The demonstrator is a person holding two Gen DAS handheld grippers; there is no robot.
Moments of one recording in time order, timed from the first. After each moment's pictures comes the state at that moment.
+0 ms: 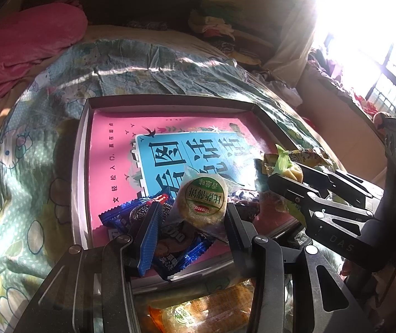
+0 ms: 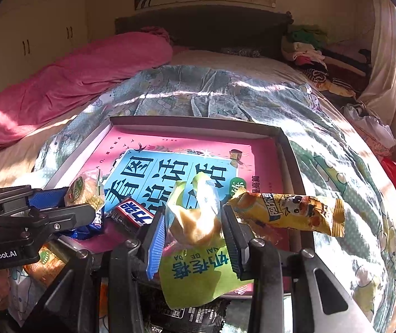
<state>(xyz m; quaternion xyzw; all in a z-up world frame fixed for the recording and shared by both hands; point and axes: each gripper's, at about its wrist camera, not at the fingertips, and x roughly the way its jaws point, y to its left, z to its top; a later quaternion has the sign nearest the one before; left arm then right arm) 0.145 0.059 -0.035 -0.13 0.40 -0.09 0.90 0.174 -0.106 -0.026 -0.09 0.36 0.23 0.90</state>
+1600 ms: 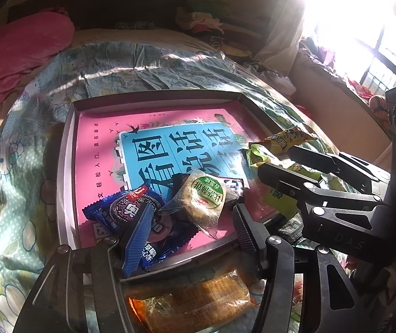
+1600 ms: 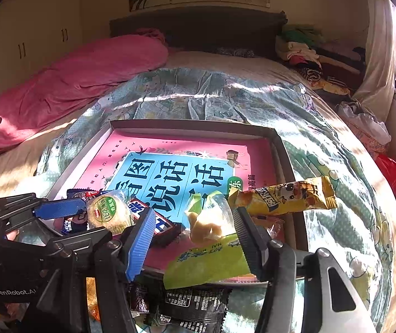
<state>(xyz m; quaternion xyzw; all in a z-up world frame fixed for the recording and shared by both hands) 0.136 0.039 -0.033 -0.09 0.41 -0.10 0.90 0.163 -0.107 -0.015 -0.09 0.36 0.22 0.90</state>
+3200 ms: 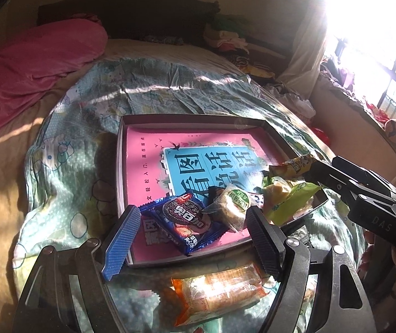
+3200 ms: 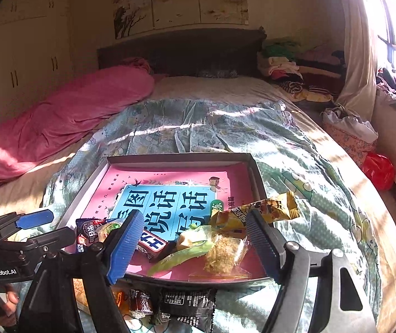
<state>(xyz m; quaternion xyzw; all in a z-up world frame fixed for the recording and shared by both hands) 0.107 0.072 -0.005 -0.11 0.37 -0.03 0.92 0.145 -0.131 0.022 -0.04 0.31 0.19 0.93</state>
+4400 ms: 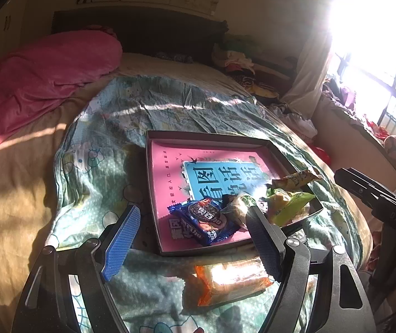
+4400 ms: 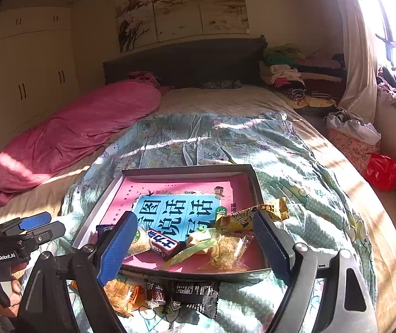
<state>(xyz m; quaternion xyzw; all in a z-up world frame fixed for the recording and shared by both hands) 0.068 0.100 0.011 -0.13 0.33 -0.02 0.93 0.117 -0.148 0.049 -0.01 0.29 0.21 0.93</state>
